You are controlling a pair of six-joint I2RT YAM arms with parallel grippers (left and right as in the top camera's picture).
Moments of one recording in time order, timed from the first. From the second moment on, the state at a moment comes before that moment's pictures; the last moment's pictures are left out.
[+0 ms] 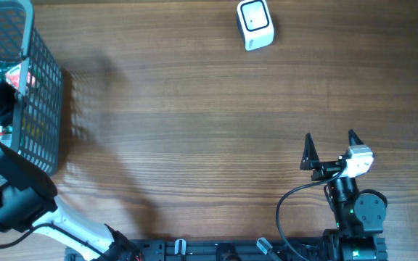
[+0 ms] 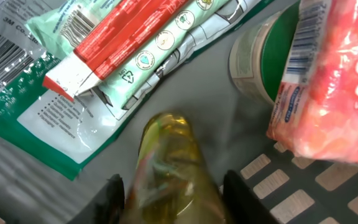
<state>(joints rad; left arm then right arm) 0.64 1.97 1.71 -1.08 -0.01 -0.27 0.02 0.02 0.01 0.00 -0.08 0.05</state>
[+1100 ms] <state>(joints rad) -0.02 1.40 1.92 -1.10 0.14 -0.46 0.02 0.02 0.01 0.00 -0.08 0.05</state>
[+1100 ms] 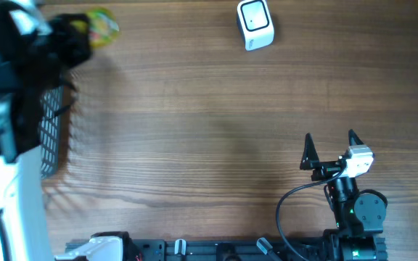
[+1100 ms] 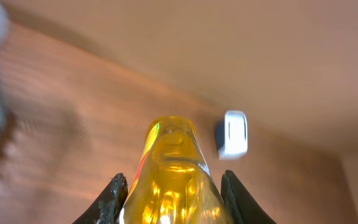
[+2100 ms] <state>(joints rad) -0.94 2.15 1.92 -1.02 -0.21 -0.90 0.02 0.02 0.01 0.00 -0.08 0.05</state>
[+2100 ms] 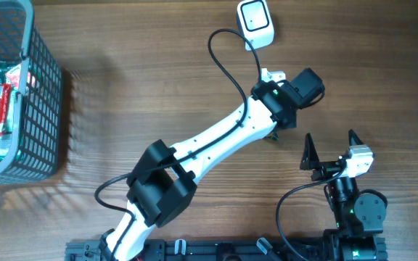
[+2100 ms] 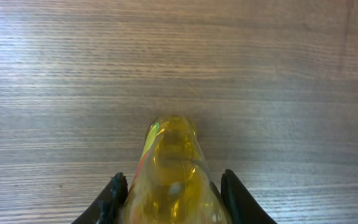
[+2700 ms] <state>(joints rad) -0.96 2.17 1.92 -1.00 -0.18 -0.90 0.02 0.02 0.01 0.00 -0.08 0.05</state>
